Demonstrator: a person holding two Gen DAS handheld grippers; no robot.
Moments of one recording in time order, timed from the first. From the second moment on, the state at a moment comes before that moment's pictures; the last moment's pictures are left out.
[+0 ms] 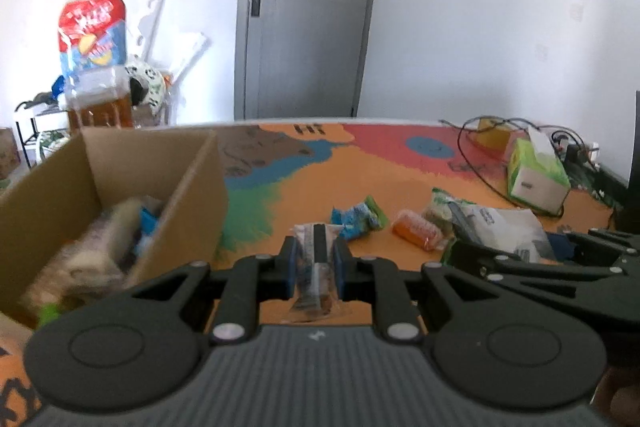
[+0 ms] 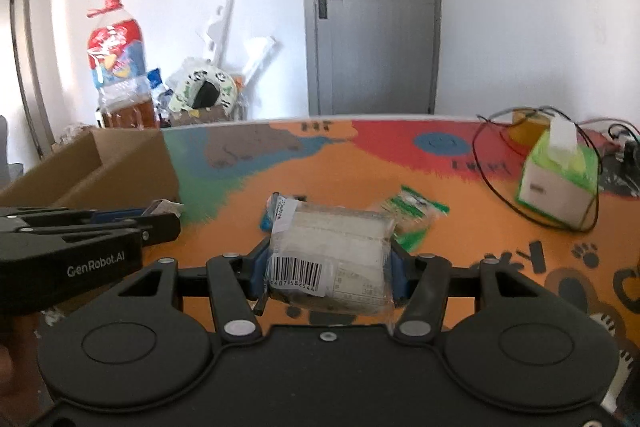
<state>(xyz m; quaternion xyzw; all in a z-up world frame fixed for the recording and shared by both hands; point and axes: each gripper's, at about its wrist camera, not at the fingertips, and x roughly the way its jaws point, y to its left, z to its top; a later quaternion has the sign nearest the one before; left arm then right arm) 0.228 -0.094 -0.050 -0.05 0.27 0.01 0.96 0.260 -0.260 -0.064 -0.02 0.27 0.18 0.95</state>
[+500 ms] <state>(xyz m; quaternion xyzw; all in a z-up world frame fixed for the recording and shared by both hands) 0.180 -0.049 -0.010 -0.06 0.23 0.05 0.97 0.236 -0.227 -0.035 -0.01 0.24 0.22 0.95</state>
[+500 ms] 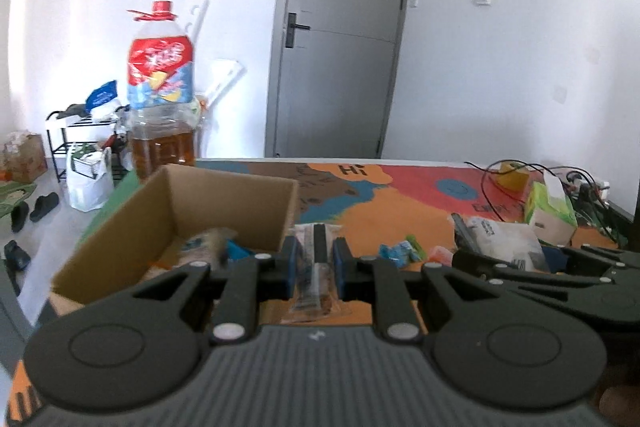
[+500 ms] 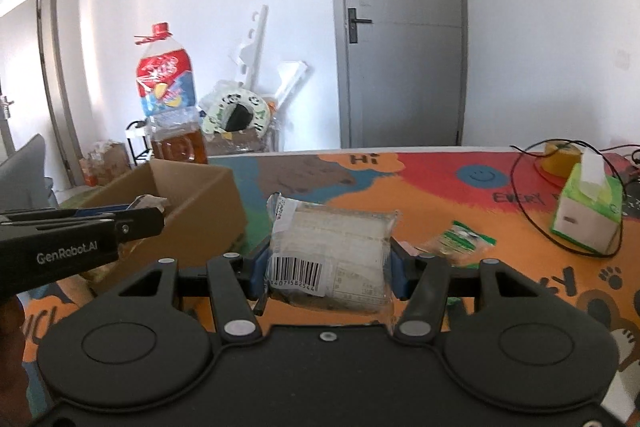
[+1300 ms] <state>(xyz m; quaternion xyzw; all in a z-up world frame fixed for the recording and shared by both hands) 0.174 0.054 -0.009 -0.12 0.23 0.09 0.96 0.232 -0.157 -0.012 0.01 0.23 0.26 0.94</state>
